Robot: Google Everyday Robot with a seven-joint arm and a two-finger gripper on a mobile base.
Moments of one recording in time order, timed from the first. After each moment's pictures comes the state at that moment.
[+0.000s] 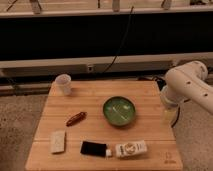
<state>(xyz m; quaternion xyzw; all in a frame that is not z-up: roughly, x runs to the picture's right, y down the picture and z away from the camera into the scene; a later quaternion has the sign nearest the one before) 0.283 0.108 0.685 -0.28 0.02 0.02 0.96</state>
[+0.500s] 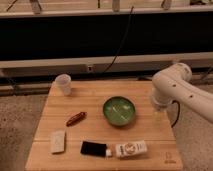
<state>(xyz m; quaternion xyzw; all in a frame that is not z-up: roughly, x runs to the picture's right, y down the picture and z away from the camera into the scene) 0.228 0.115 0.705 -0.28 0.02 -0.01 0.96</state>
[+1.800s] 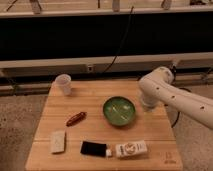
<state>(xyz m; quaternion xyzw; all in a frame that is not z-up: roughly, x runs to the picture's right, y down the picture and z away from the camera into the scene) 0.204 0.125 0.752 -0.28 0.01 -0.03 0.96</state>
